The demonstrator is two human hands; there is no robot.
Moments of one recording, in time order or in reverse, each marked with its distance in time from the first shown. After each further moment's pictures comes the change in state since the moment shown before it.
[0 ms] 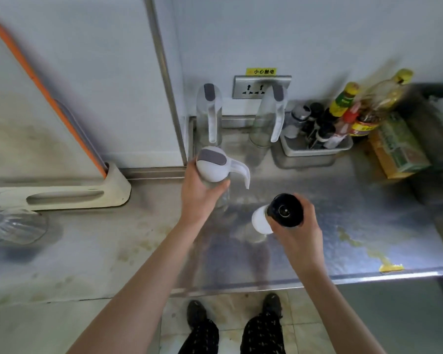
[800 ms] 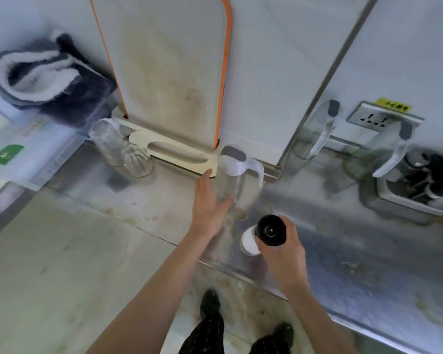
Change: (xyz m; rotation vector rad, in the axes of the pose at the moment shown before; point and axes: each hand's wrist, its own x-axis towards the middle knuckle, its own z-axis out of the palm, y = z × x) left_hand -0.070 -0.044 -0.147 0.126 0.256 -0.232; right_hand -0.069 -0.017 0.130 -0.175 -0.444 -0.120
